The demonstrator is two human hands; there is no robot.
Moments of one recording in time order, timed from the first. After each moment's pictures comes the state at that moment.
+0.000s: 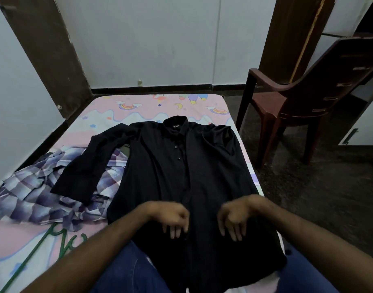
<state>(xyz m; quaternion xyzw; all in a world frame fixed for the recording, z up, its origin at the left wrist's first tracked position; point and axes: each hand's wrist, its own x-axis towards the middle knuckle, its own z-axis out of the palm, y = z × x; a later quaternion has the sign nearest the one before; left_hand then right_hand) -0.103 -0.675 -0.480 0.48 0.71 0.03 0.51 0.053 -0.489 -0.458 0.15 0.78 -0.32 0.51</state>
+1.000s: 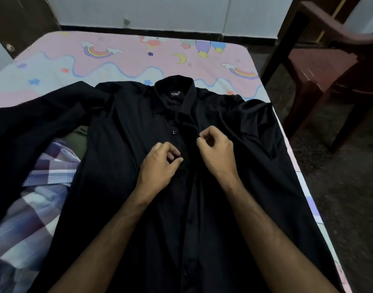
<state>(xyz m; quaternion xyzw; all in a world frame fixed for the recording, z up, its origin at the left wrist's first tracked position) -0.274 -0.552 -0.581 0.32 0.86 0.39 0.05 -0.182 -0.415 -0.545 0.33 0.80 -0.43 -0.26</state>
